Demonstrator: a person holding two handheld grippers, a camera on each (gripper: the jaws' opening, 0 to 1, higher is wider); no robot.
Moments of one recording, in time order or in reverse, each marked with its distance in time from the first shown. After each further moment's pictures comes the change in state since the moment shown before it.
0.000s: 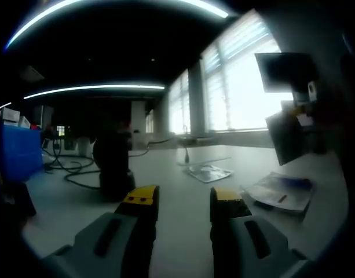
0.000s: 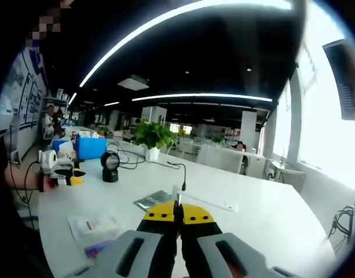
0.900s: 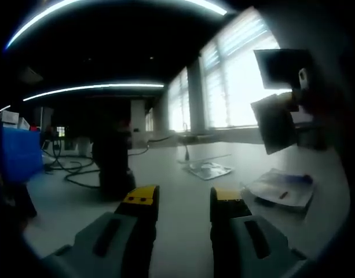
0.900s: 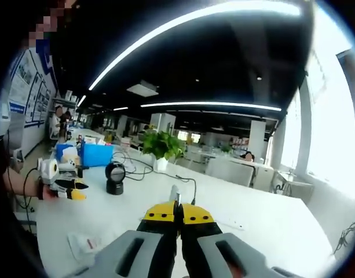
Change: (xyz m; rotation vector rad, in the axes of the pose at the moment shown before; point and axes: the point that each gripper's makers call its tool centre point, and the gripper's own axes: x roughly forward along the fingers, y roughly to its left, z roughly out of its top) left arm 0.002 -0.001 -0.005 0.025 0.019 -0.002; right arm 0.045 0.025 0.035 -0.036 -0.061 0.062
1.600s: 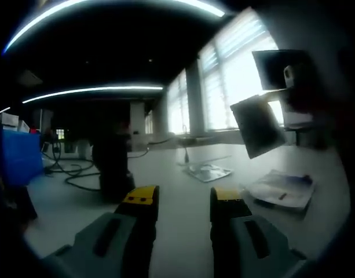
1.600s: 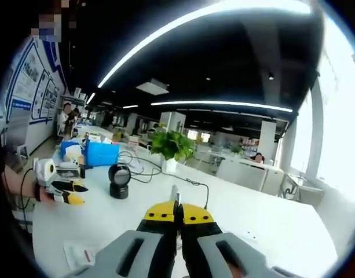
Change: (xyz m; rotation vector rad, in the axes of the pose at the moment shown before) left arm -0.001 0.002 0.004 0.003 -0.019 -0.002; right arm 0.056 0.024 0.009 -0.025 0.004 0.078
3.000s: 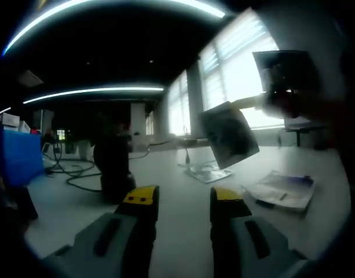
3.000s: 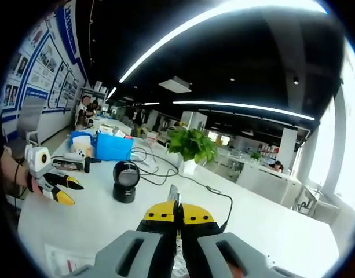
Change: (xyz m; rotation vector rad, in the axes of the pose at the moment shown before) left arm 0.000 0.001 0.001 0.001 -0.008 0.005; right arm 0.092 0.034 -0.005 -0.086 -0.004 0.158
